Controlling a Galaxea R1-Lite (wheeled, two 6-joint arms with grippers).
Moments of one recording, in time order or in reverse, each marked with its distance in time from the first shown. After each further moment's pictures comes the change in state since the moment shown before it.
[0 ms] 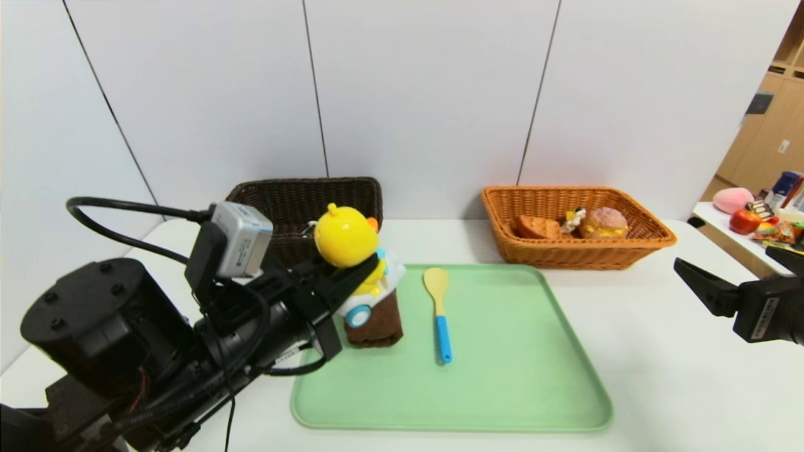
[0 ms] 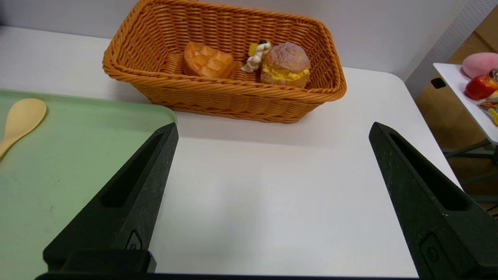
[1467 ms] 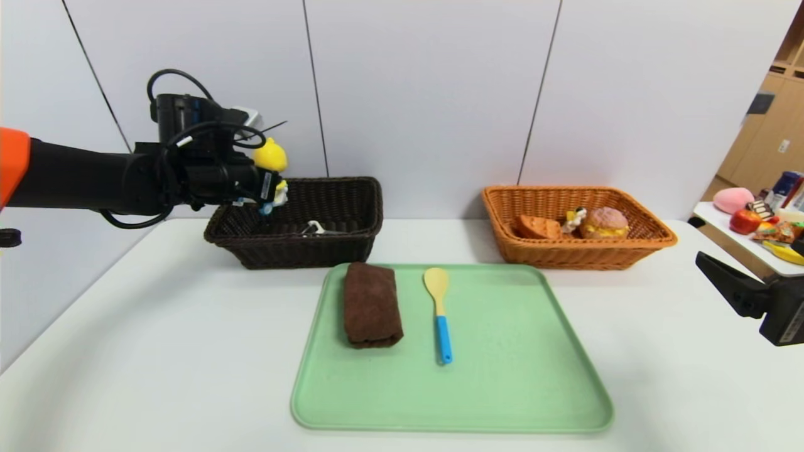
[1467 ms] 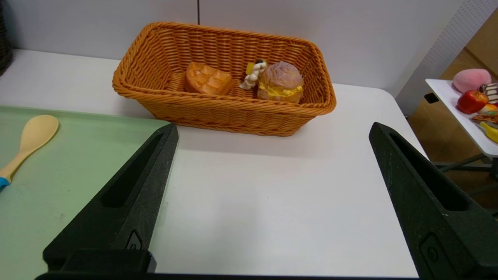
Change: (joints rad) left arm 0.568 0.377 -1.127 1.251 0.022 0.234; right arm 0.002 -0.080 0.009 0.005 0.002 -0.007
